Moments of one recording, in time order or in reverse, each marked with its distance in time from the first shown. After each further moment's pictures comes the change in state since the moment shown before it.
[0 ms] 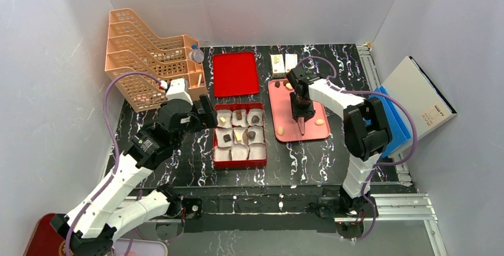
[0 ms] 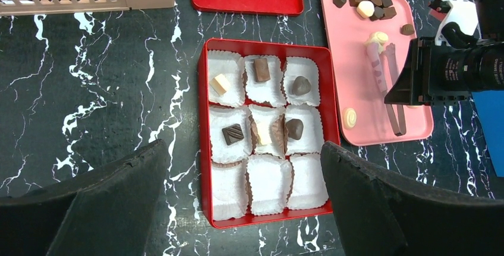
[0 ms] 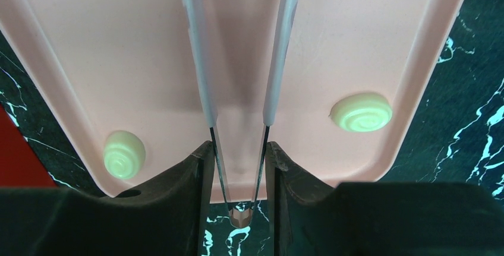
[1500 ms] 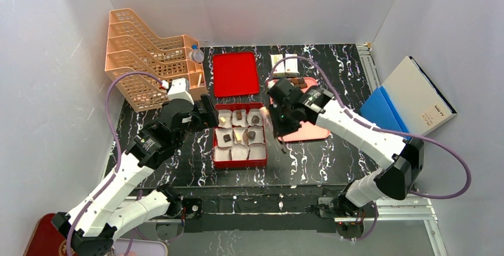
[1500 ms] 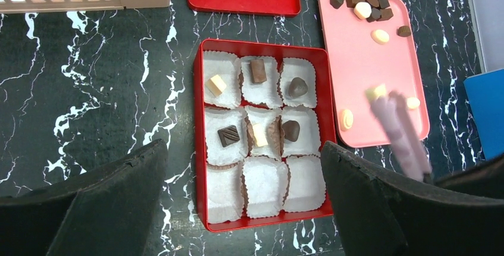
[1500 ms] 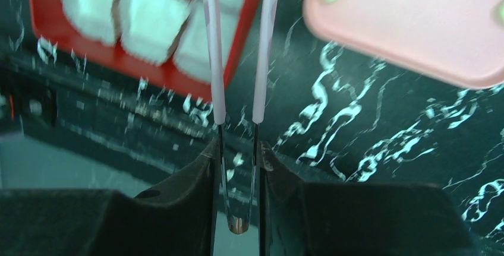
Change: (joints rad) left arm 0.000 0.009 -0.013 0.027 0.002 -0.008; right arm 0.350 -0.389 0.083 -0.246 -0.111 0.111
